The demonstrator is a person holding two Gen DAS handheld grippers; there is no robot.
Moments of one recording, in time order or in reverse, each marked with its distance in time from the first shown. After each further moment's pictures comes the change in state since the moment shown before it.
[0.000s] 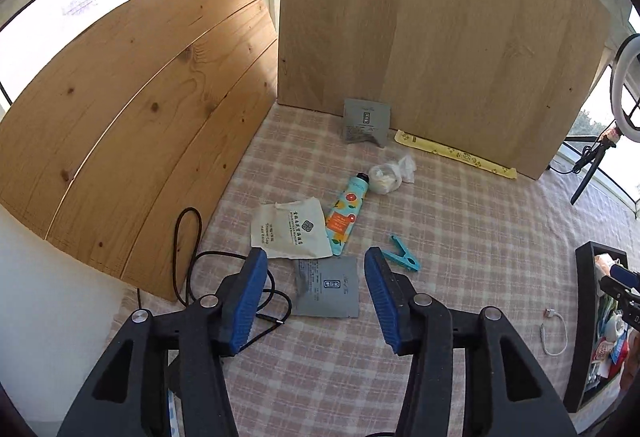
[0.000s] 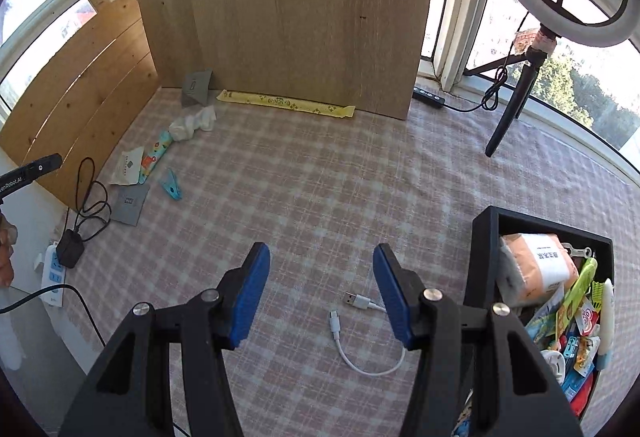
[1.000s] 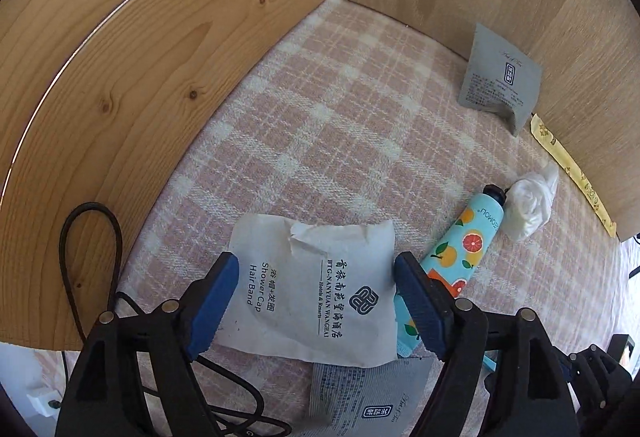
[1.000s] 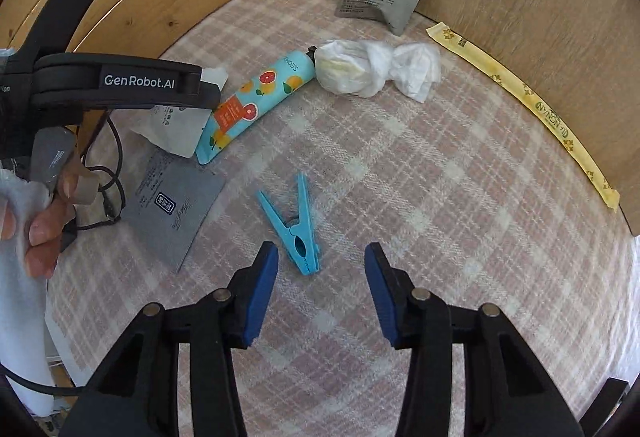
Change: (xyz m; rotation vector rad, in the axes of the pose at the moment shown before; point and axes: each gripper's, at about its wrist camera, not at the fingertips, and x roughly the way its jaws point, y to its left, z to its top) left arm 0.193 0.030 0.027 -0.224 0.261 0.064; right arm 0.198 0.216 0.055 -0.390 0.226 0.193
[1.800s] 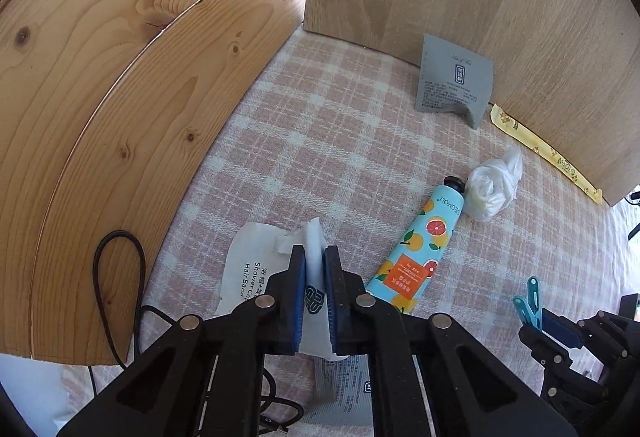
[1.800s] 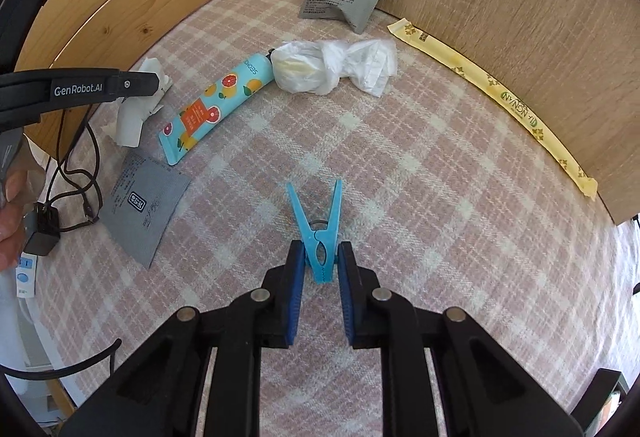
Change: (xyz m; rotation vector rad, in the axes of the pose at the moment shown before) left arm -0.035 -0.015 -0.013 0.119 -0.066 -0.018; right arm -0.018 -0.010 -0.007 0.046 -0.022 -0.046
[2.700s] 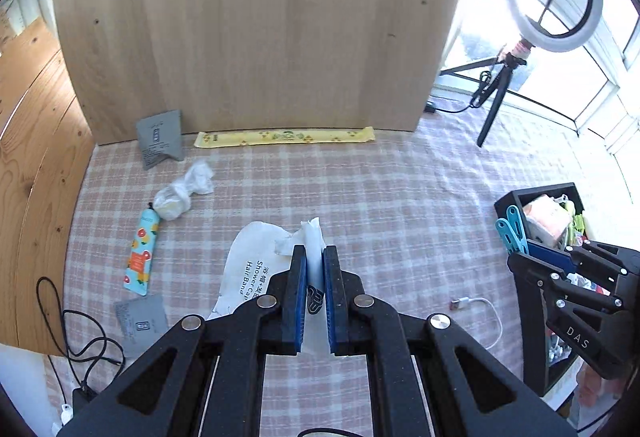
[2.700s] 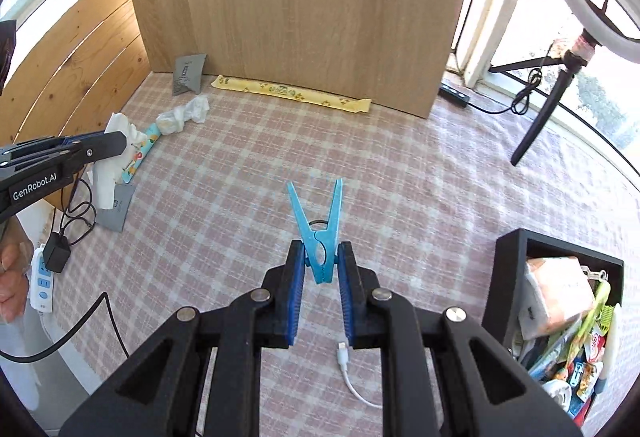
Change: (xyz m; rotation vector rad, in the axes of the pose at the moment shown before) left arm -0.142 -0.224 -0.080 0.460 -0.116 -0.273; right arm -0.167 -0.153 -0.151 0.375 -0.169 -0.165
